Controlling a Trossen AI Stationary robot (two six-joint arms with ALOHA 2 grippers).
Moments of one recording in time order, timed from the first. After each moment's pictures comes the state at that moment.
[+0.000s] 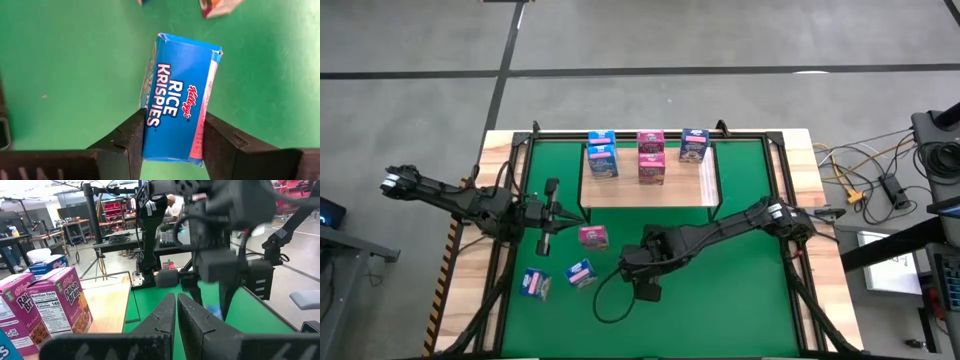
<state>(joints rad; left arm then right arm) -0.28 0.62 0.49 0.12 -0.20 0.13 0.31 2.19 2.20 -1.25 0.11 0.42</state>
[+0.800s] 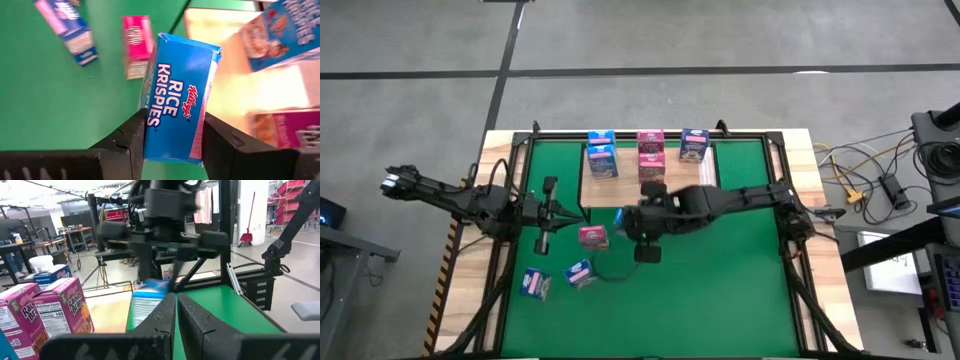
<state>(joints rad) -0.28 0.61 0.49 0.16 -0.20 0.13 0.20 2.08 2.34 -1.27 0.32 0.15</state>
